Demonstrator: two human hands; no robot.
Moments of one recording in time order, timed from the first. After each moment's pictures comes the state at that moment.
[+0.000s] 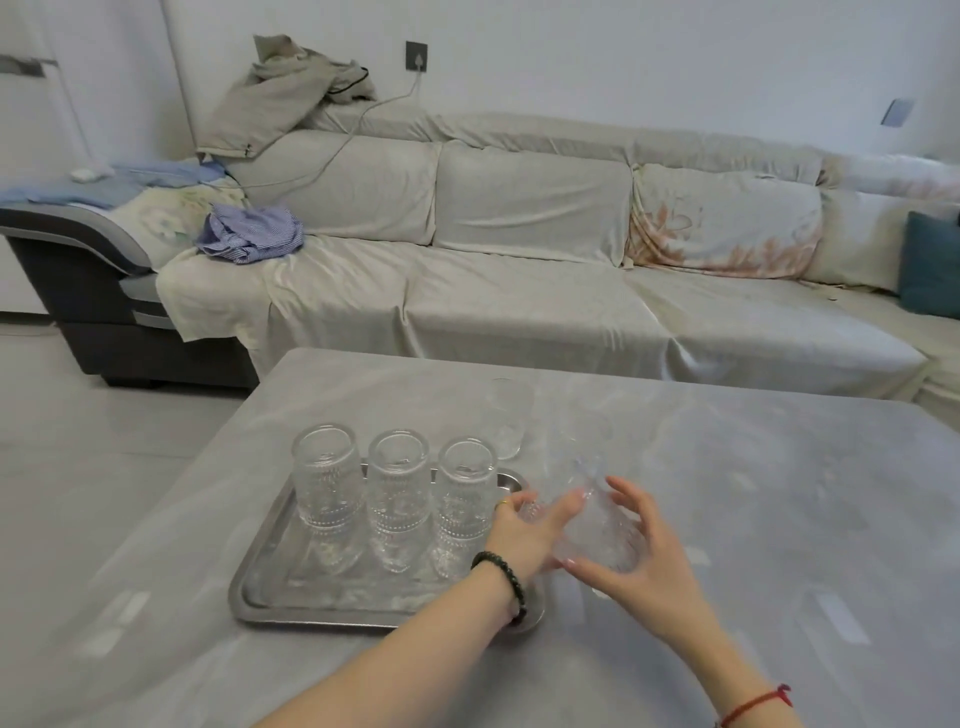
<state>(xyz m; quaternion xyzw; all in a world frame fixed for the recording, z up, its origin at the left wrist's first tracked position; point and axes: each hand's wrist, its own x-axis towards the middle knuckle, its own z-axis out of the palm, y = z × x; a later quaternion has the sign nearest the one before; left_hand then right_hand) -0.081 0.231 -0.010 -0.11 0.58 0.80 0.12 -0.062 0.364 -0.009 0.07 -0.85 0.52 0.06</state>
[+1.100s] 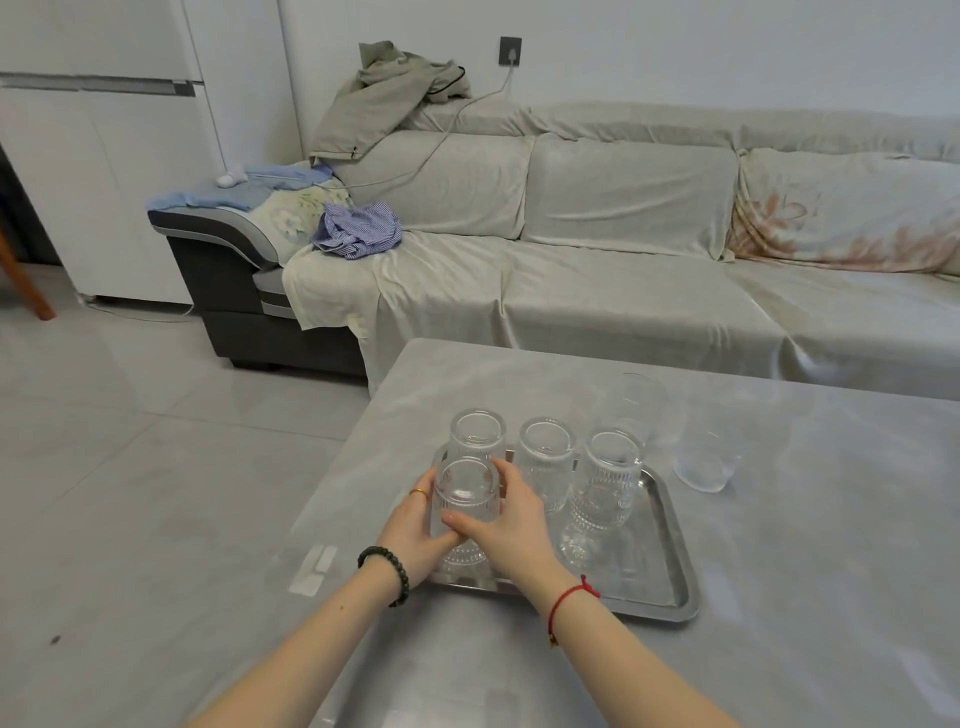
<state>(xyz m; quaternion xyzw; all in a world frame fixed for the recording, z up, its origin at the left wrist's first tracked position) -0.026 -0.010 -0.031 -0.03 0.84 0.54 -0.06 -0.060 0.108 -0.031 0.11 -0.84 0.53 -0.05</state>
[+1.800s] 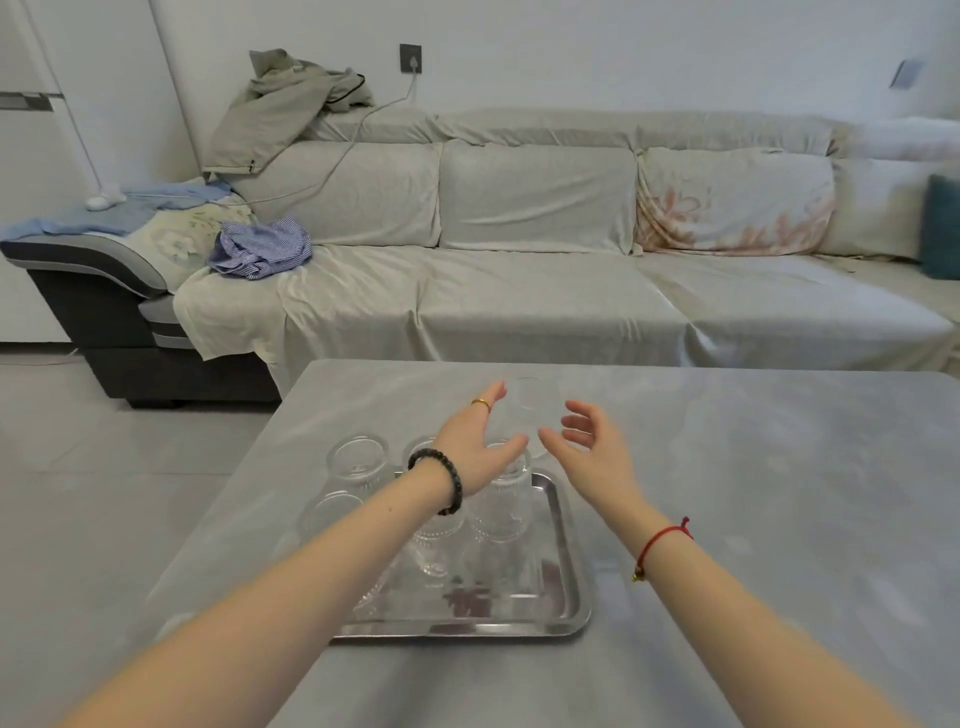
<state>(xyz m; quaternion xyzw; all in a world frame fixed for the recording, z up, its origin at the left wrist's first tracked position) -0.126 0.131 0.049 0.11 0.89 0.43 -0.03 -0.132 0.278 0.027 0.00 -0.80 0.60 0.08</state>
